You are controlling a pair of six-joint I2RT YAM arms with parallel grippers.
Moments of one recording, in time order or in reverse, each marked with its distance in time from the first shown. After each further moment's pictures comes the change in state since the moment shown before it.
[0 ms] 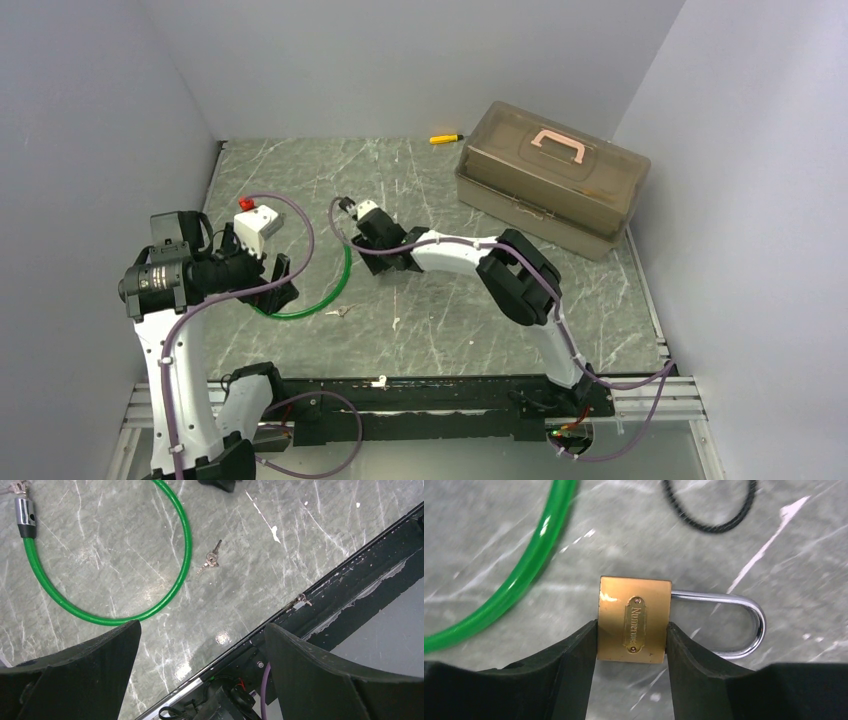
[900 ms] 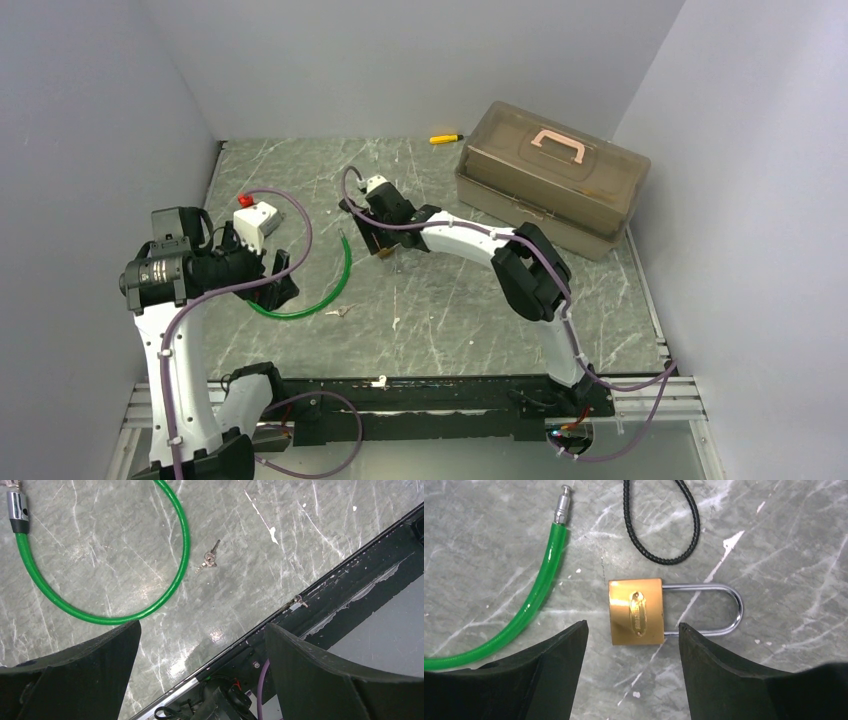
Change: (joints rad) left arm 0.000 0.024 0.006 0.002 0.000 -0.023; right arm -0.066 -0.069 0.051 -0.061 -0.048 0.048
